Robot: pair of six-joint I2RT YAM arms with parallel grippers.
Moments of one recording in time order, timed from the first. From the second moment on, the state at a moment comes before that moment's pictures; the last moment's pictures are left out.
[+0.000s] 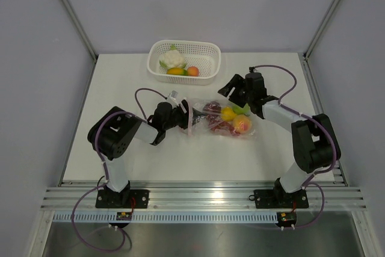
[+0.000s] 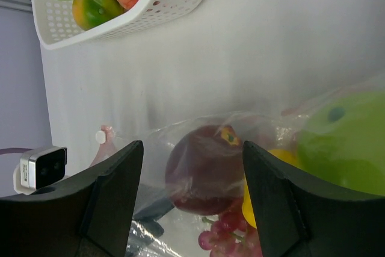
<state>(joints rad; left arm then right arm) -0.54 1.87 0.64 0.87 0.36 -1.10 0.32 1.63 0.97 0.11 -0.15 0.82</state>
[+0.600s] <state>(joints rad) -0.57 1.93 0.64 0.96 0.26 -1.16 0.36 1.80 1.04 0.17 -0.22 0.84</state>
